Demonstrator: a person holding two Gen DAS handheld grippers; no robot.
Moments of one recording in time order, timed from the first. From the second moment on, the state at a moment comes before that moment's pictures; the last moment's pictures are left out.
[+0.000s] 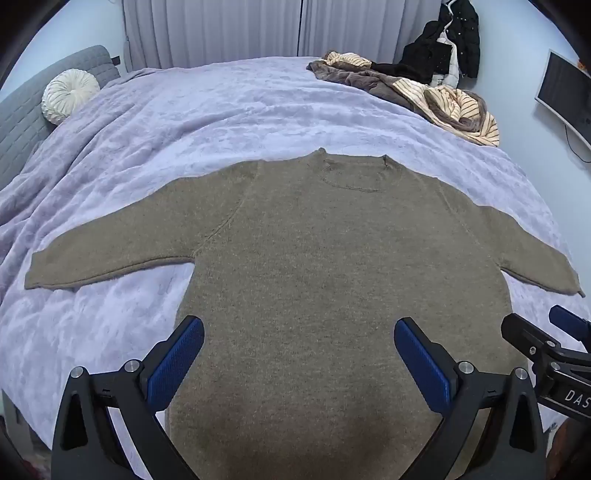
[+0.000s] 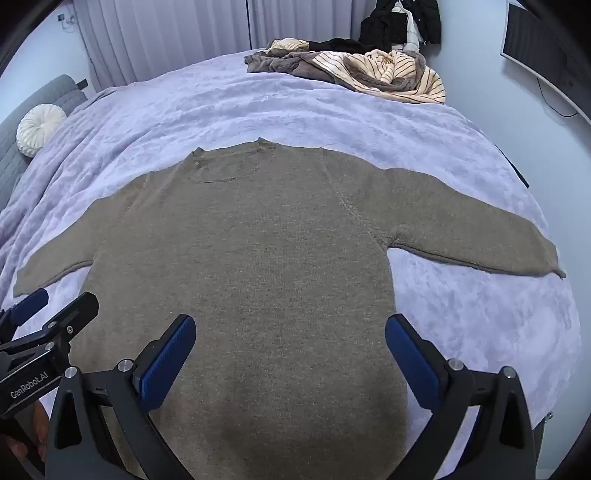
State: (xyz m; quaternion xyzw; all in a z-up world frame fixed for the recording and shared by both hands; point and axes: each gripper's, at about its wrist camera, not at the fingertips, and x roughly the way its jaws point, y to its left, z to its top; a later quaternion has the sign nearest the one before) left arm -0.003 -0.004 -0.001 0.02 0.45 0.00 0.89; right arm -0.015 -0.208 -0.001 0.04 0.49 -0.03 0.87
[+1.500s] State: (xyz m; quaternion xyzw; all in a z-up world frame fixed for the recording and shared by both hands) left arm -0.025 -0.009 -0.008 -0.01 0.48 -0.01 0.88; right arm -0.025 -0.198 -0.009 0.03 0.49 -0.03 0.87
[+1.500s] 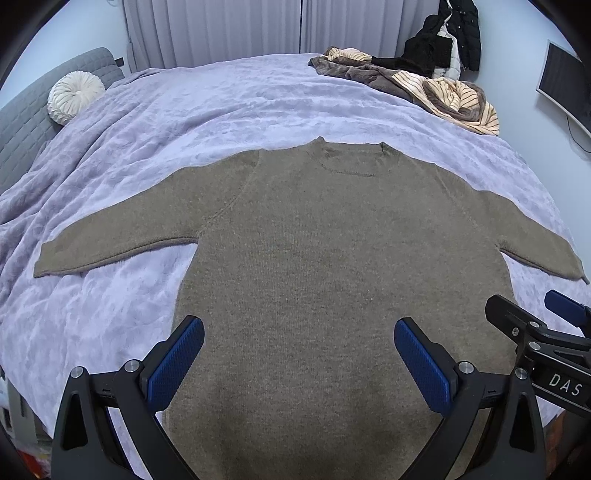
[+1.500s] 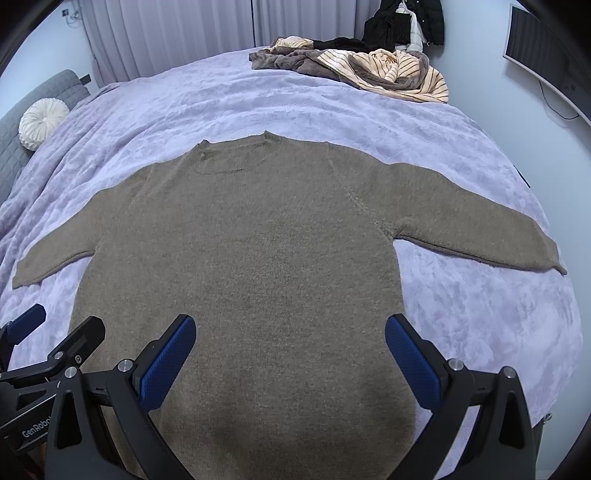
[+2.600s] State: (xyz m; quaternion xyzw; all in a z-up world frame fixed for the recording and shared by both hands) left arm -0.012 -0.019 -0.028 0.02 0.50 0.03 0.86; right arm -0.011 -0.231 -0.025 0.05 0.50 -0.04 0.87
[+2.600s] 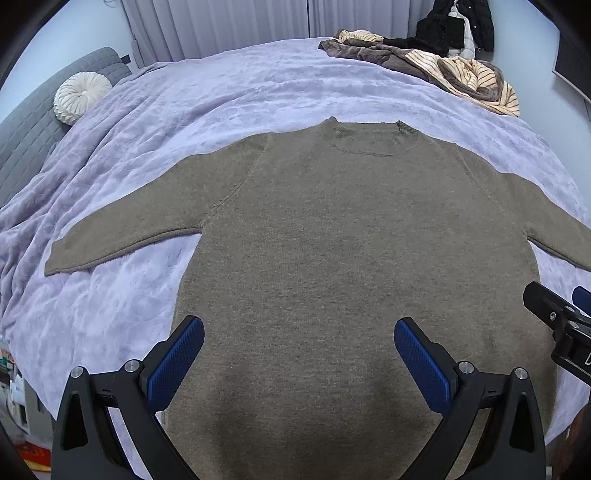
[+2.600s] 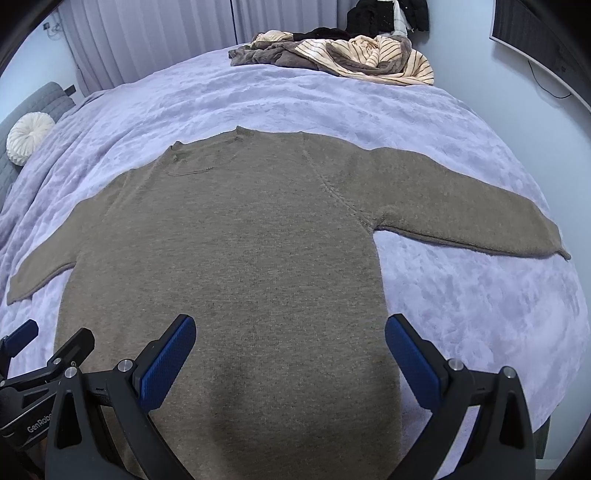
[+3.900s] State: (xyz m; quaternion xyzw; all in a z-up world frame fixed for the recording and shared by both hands) left arm -0.034 0.002 -0.020 0.01 0.50 0.03 0.87; right arm -0.032 -0.227 -0.029 0.04 0.50 -0.05 0.86
